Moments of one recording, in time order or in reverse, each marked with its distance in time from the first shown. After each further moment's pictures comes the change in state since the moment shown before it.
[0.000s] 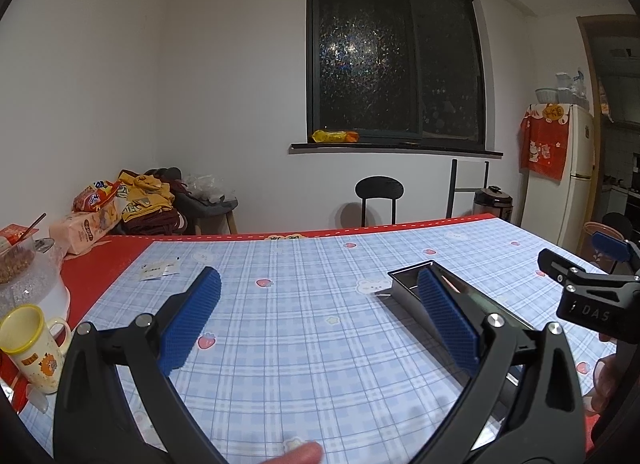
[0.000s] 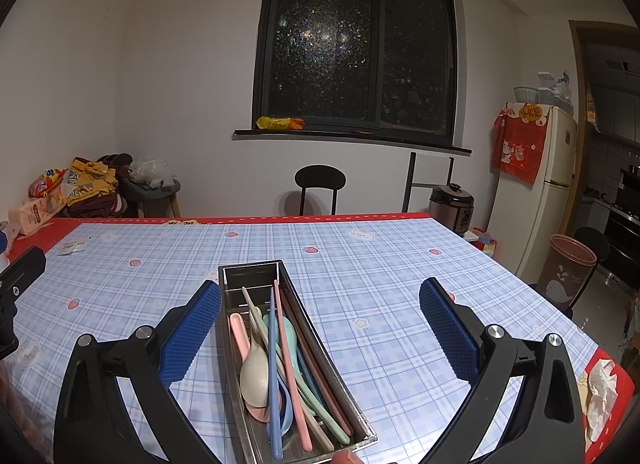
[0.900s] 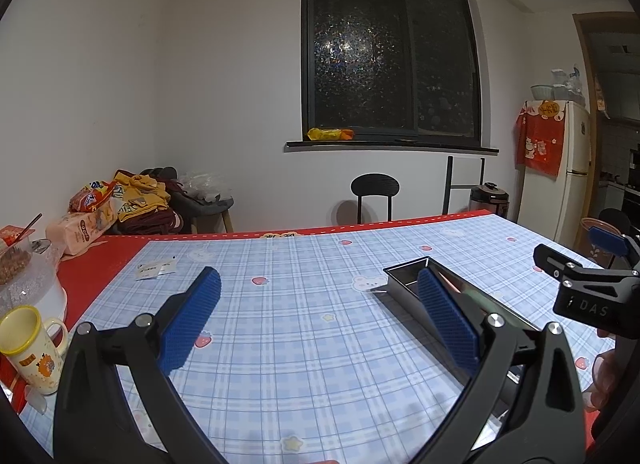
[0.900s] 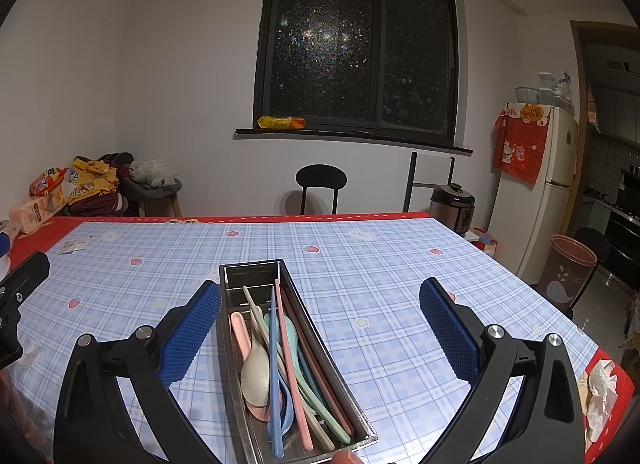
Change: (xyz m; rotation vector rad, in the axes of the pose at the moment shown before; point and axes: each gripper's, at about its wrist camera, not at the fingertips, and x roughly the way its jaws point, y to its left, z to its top) left arm 0.001 -0.002 -0.003 0.010 0.005 -0.016; right arm 0.000 0.001 0.000 0.000 0.000 0.000
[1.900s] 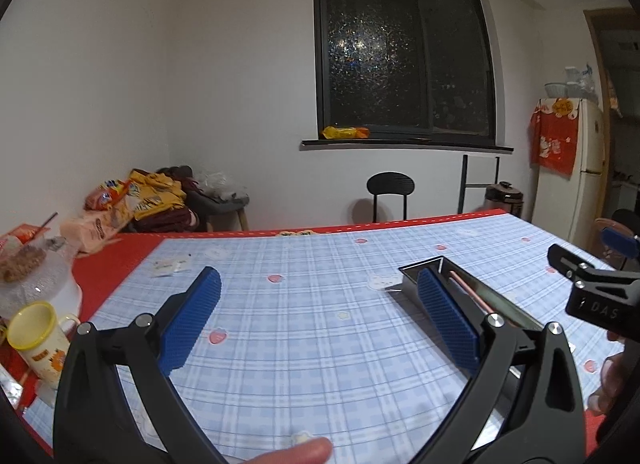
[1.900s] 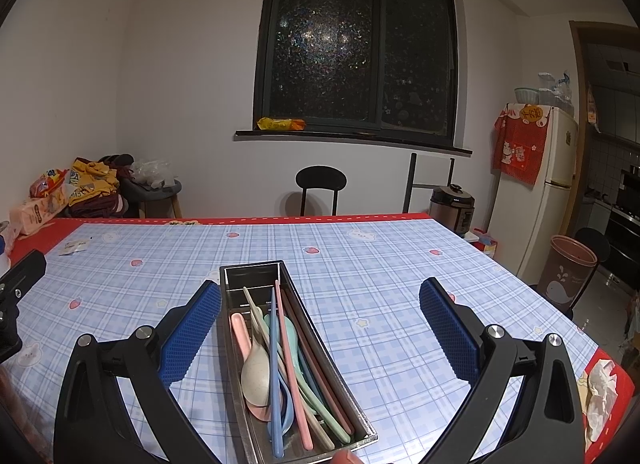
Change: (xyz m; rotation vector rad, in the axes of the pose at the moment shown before) left arm -0.002 0.000 0.001 0.007 0.005 0.068; right arm -0.001 0.001 0.000 0.001 -0.003 0.003
